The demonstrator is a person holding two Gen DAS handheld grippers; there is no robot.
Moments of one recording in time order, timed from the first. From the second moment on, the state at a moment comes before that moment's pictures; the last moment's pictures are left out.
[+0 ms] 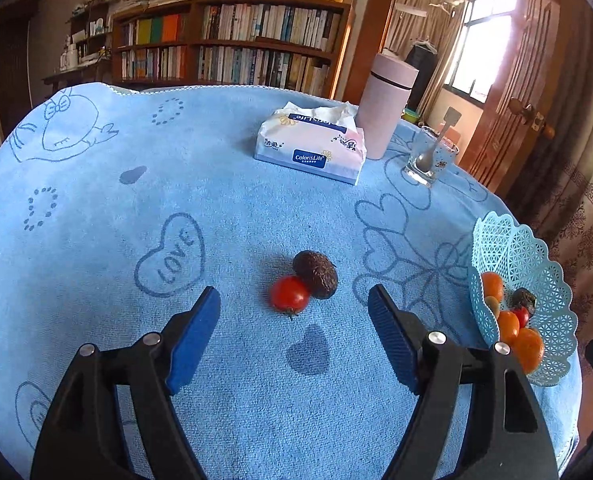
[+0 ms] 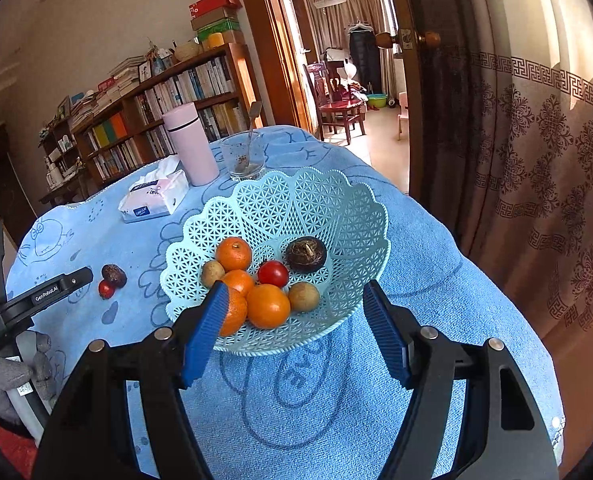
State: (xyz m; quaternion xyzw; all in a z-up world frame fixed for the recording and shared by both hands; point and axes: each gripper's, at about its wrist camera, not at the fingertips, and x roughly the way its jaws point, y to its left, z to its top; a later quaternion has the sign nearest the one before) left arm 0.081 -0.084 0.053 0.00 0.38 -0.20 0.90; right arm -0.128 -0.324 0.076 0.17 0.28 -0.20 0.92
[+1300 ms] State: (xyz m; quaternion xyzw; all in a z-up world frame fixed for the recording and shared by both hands) left arm 0.092 -0.006 0.041 -0.06 0.35 -0.09 0.93; right arm -0.006 -0.204 0.071 0.09 0.37 0.00 0.93
